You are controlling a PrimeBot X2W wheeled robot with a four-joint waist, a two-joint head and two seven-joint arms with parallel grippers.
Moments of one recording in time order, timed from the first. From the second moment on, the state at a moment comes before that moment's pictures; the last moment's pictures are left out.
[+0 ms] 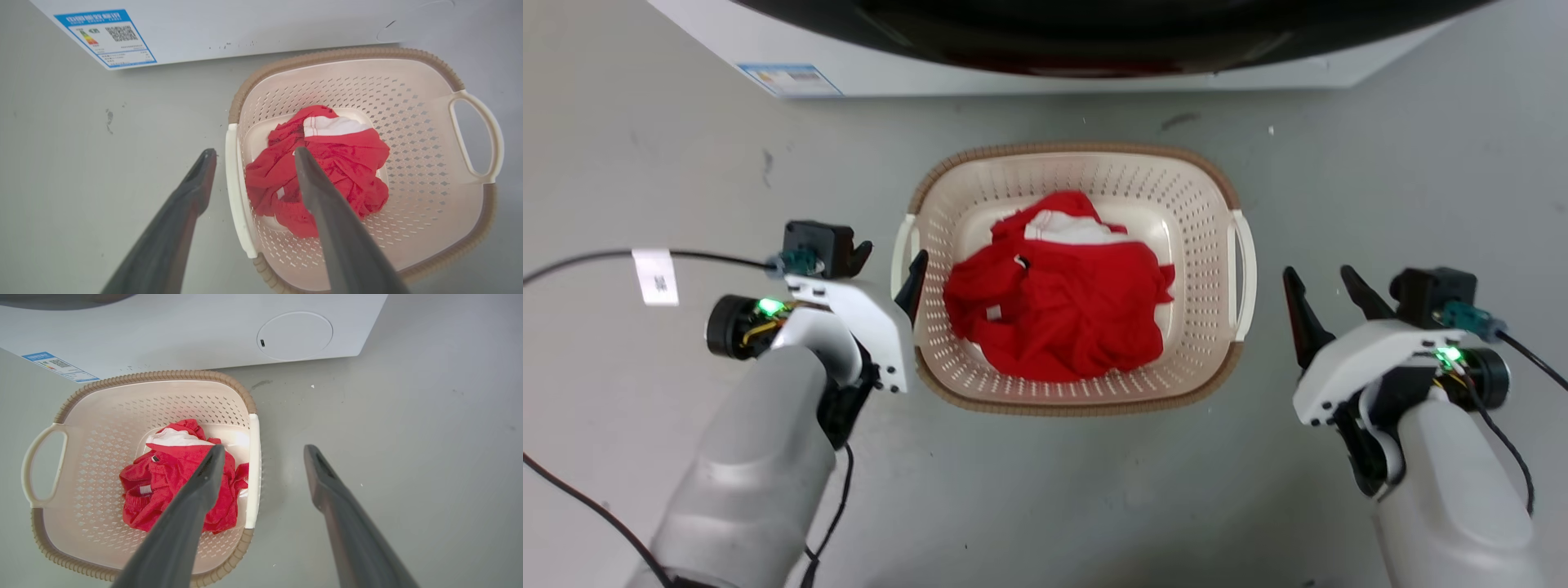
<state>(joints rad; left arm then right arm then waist) -0.73 0.21 -0.40 0.85 -0.44 -0.13 -0.05 -0.46 -0.05 0.00 0.56 0.19 0.13 -0.03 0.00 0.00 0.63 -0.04</state>
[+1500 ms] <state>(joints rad) -1.06 0.35 -0.84 1.03 -0.95 -0.13 0.16 -0.99 -0.05 0.49 1.14 0.58 0.12 0.06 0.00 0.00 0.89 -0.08</state>
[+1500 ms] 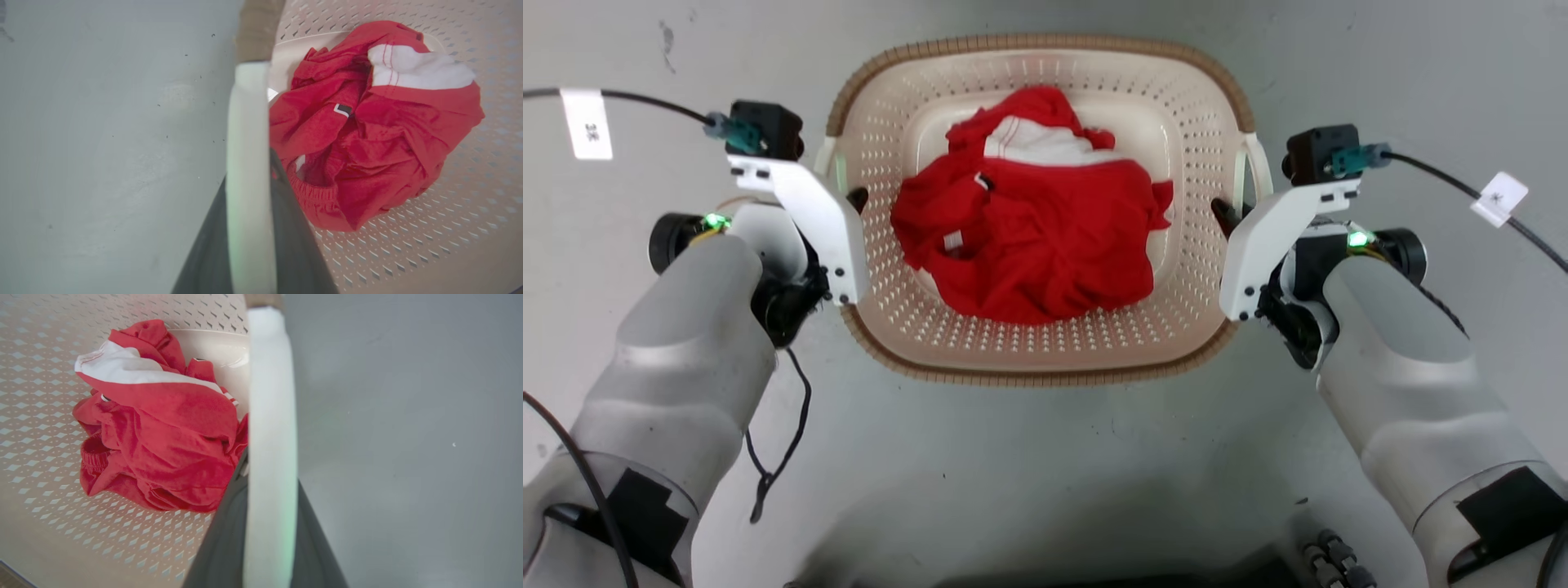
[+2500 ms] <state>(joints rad) -0.82 0.30 -0.96 1.06 -1.25 -0.13 0.40 -0.78 -0.07 0.59 1.25 0.79 0.12 0.38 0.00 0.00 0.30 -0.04</state>
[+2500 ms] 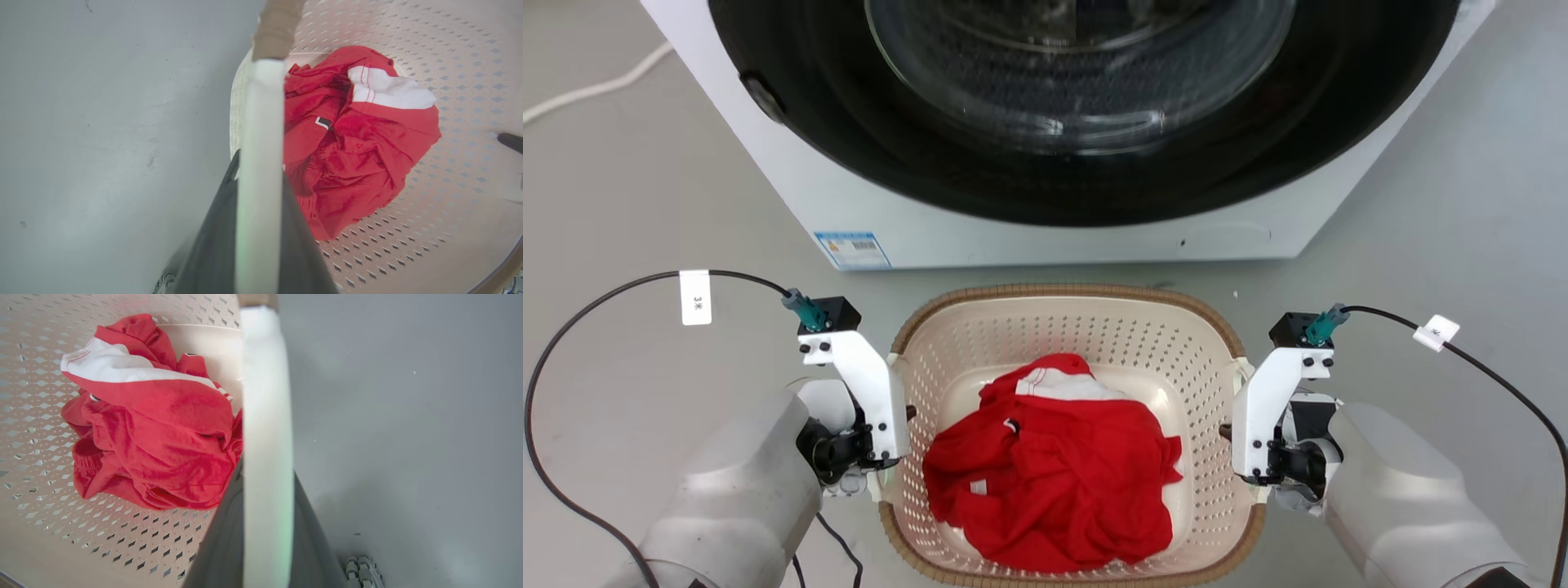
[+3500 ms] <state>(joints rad) -0.71 0.24 -1.00 1.13 -1.34 -0.13 0.53 -0.72 -0.09 0.57 1.29 0.84 0.12 0.61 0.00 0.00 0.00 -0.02</state>
